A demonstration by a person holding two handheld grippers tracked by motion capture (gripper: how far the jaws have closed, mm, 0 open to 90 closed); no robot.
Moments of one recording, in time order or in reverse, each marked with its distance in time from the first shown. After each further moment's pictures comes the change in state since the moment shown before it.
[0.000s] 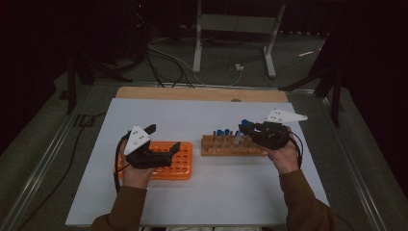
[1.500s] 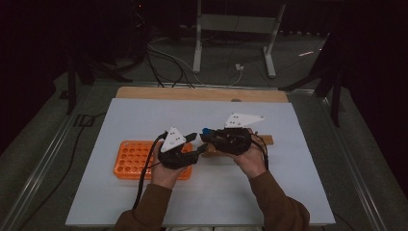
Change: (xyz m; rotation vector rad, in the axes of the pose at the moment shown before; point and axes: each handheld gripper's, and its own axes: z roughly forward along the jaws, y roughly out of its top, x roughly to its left) left arm -0.044 -0.005 0.059 0.087 -0.179 0.040; right arm 0.068 0.021 0.061 0.021 0.211 -0.052
